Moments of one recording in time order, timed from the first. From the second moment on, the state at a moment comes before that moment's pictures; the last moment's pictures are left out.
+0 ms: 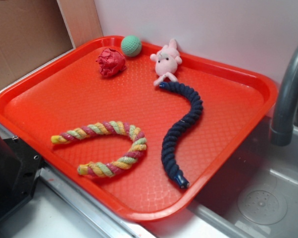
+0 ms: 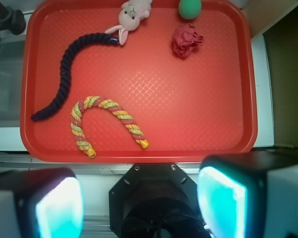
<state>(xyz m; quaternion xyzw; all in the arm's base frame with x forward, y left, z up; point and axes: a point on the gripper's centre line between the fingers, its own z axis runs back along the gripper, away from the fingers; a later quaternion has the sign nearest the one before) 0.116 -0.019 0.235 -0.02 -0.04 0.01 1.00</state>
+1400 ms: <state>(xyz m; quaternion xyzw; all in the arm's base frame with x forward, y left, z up) 0.195 -0.098 0.170 -0.06 -0.11 0.31 0.94</state>
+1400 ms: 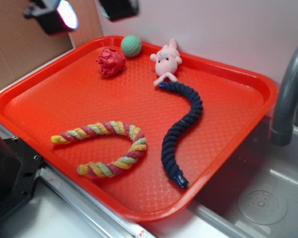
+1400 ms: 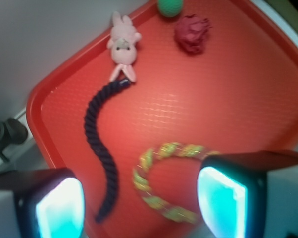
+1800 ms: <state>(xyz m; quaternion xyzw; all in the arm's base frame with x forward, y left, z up) 0.233 -0.123 0.119 -0.08 -0.08 0.34 0.93</state>
